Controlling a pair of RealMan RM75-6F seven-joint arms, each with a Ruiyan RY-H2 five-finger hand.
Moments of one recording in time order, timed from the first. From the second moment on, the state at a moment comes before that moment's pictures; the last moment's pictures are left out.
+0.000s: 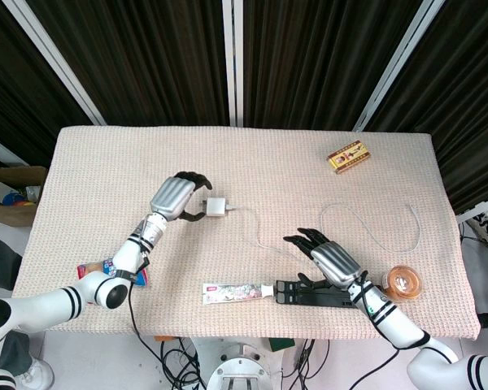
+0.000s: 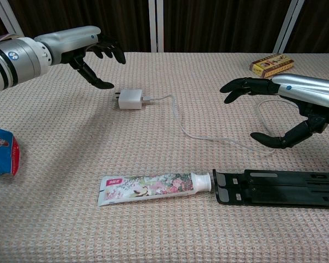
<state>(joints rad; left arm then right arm) -0.83 -1.60 -0.27 -1.29 1.17 0.85 0.07 0.54 -1.32 0.02 -1.70 -1.56 1.01 0.14</state>
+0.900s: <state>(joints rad) -0.95 -1.76 -0.29 -1.24 0.74 0.85 0.49 0.49 -1.27 -0.01 -1.73 -1.58 1.09 0.14</state>
